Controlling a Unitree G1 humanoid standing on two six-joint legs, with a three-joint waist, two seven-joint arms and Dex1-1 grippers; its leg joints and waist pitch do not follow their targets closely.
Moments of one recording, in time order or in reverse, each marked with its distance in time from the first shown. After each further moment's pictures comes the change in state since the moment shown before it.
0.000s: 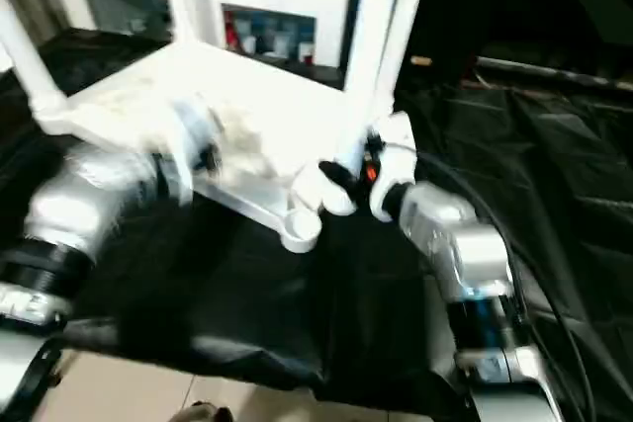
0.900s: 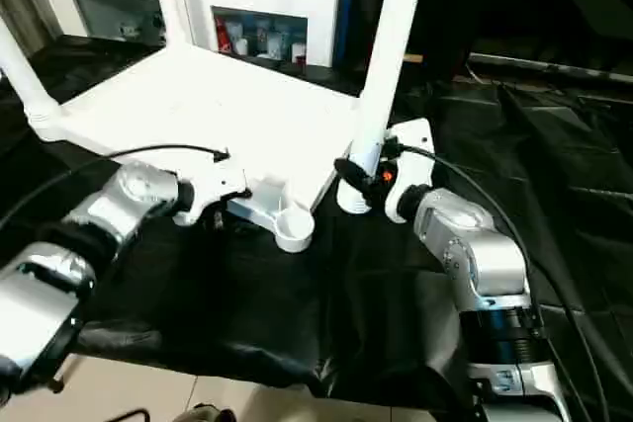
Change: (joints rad) left arm -0.238 -0.070 -0.117 0.587 0.281 -0.319 -0.107; right arm 0.035 -0.028 -0.032 -0.059 -0.010 -0.011 0.000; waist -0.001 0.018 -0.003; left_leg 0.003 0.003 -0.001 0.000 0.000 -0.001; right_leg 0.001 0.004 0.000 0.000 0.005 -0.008
